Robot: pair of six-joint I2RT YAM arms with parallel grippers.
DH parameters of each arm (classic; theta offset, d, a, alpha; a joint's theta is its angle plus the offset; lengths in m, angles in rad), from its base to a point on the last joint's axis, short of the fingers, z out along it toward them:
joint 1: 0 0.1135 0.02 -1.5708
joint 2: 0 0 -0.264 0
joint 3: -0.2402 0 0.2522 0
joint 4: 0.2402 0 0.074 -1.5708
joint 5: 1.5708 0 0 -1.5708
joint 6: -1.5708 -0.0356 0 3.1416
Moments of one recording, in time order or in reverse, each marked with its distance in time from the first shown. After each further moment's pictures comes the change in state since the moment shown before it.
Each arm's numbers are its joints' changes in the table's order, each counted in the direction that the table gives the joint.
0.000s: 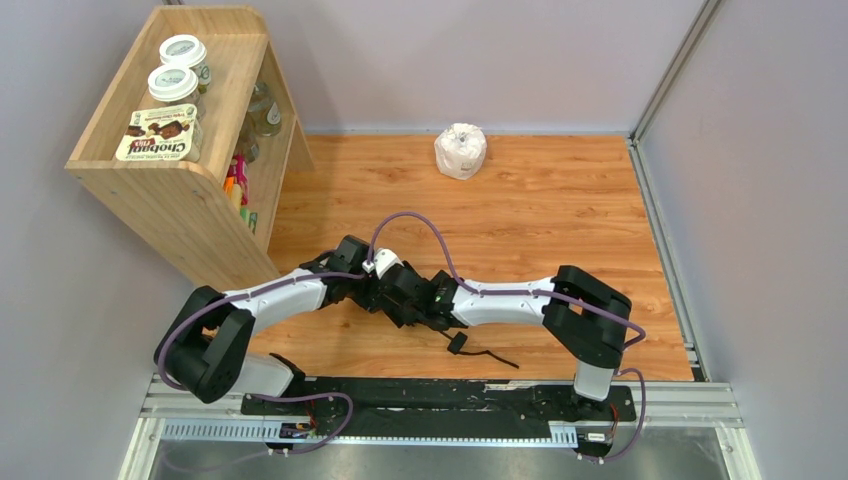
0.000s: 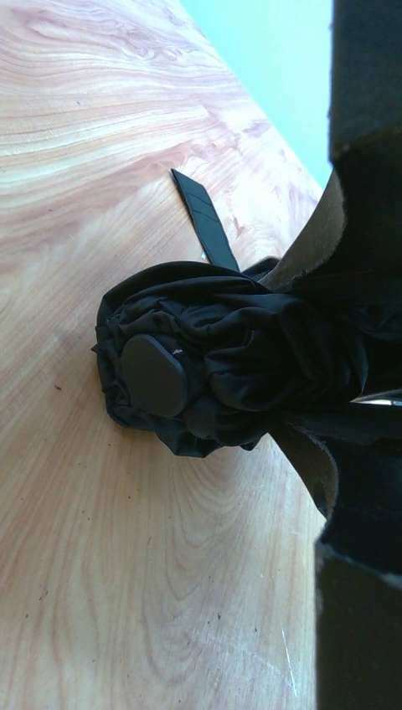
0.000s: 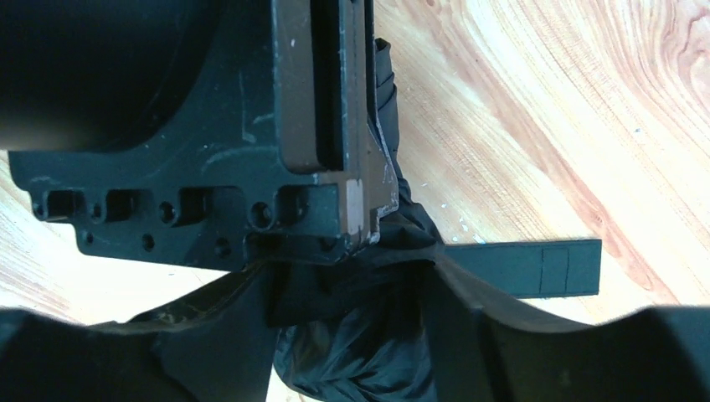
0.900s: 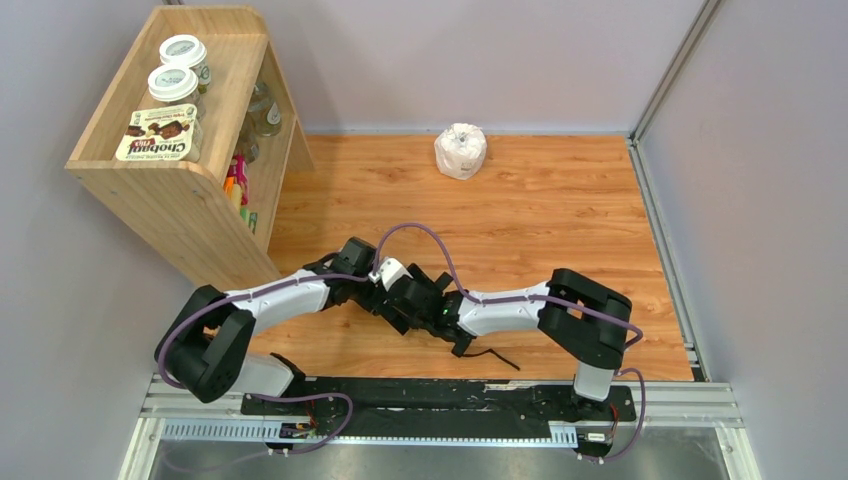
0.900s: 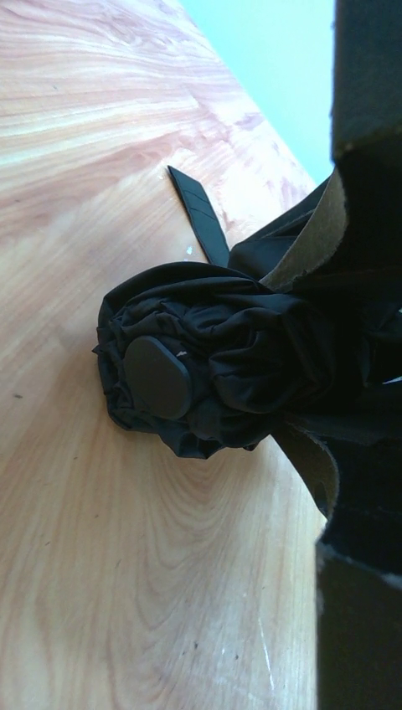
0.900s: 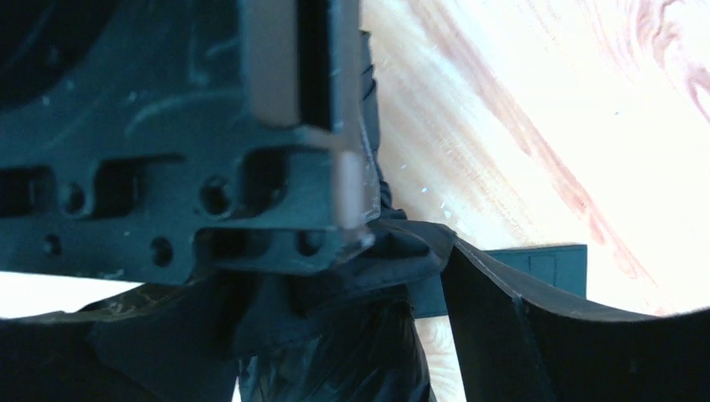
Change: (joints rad) left arm -0.022 -0.003 -0.006 0.009 -0.008 0.024; right arm 0.009 0.002 0.126 -0.190 0.095 0.060
